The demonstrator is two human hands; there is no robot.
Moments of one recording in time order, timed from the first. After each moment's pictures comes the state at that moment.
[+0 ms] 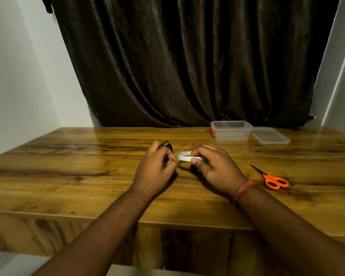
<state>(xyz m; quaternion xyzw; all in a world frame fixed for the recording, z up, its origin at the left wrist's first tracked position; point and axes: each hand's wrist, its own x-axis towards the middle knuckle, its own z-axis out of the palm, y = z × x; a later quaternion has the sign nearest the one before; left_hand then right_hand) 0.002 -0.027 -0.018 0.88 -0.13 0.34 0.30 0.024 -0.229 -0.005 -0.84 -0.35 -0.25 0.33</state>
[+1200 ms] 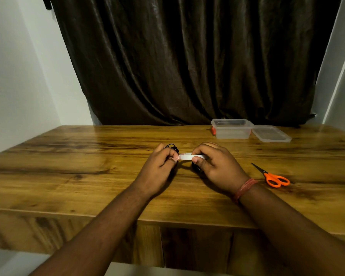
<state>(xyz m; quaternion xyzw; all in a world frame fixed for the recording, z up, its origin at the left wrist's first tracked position) 0.004 -0.028 -0.020 0.83 -0.17 0.22 0.48 0.025 -0.232 -0.006 -0.84 -0.35 -0.24 0.34</state>
